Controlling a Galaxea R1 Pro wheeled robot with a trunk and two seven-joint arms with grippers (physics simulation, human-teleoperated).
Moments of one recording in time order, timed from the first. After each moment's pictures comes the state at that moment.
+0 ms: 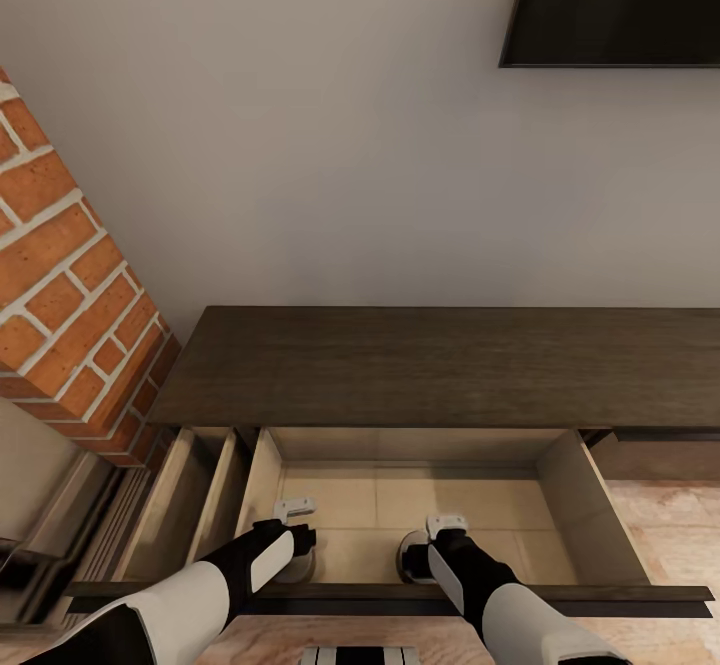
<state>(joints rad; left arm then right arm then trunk) -0.76 -0.09 -0.87 -0.23 1.05 0.24 0.35 -0.68 0.17 0.01 -0.27 -0.02 0.42 -0.16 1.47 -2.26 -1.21</state>
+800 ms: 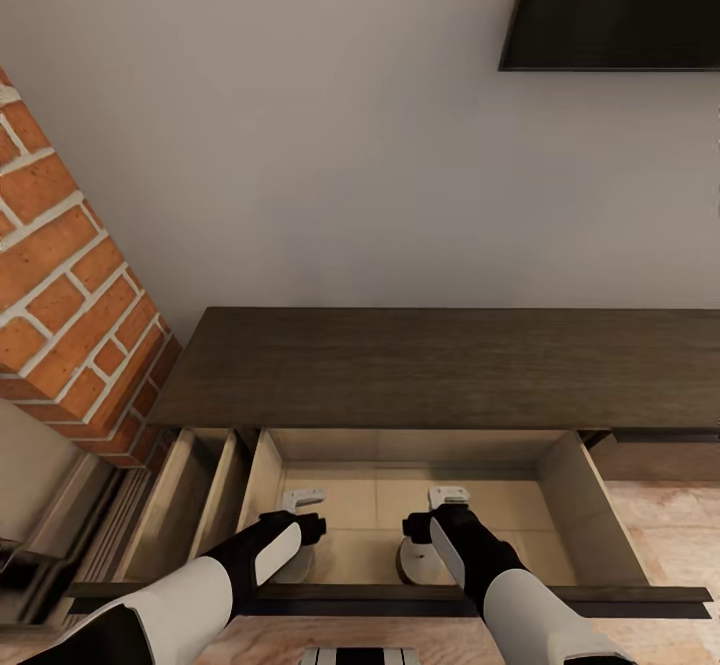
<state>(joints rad) -0.76 -0.09 -0.86 -0.30 1.05 0.24 0.35 -0.68 0.17 0.00 -0.41 -0.02 0.46 -0.15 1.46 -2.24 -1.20</state>
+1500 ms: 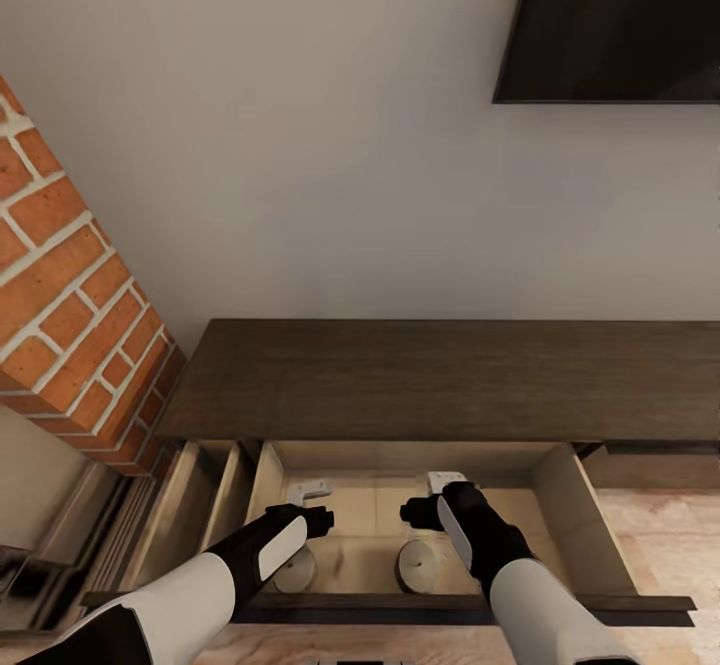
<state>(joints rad) -0.76 -0.09 -0.86 -0.36 1.05 0.26 0.36 -0.68 0.15 0.00 -0.55 -0.02 0.62 -0.04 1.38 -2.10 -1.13</state>
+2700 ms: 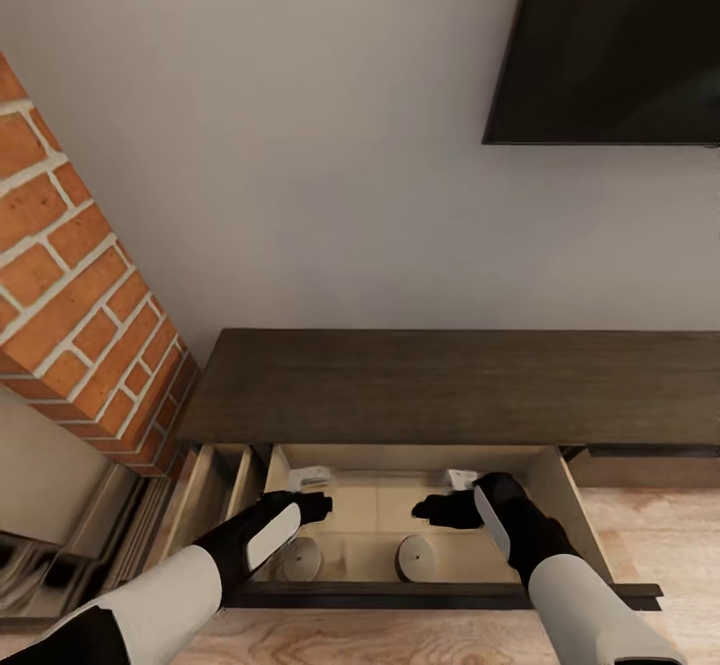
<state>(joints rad) -0.76 -0.03 -0.86 -0.48 1.05 0.30 0.35 -0.68 0.03 -0.01 -0.61 -0.05 0.77 0.27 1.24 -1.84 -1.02</state>
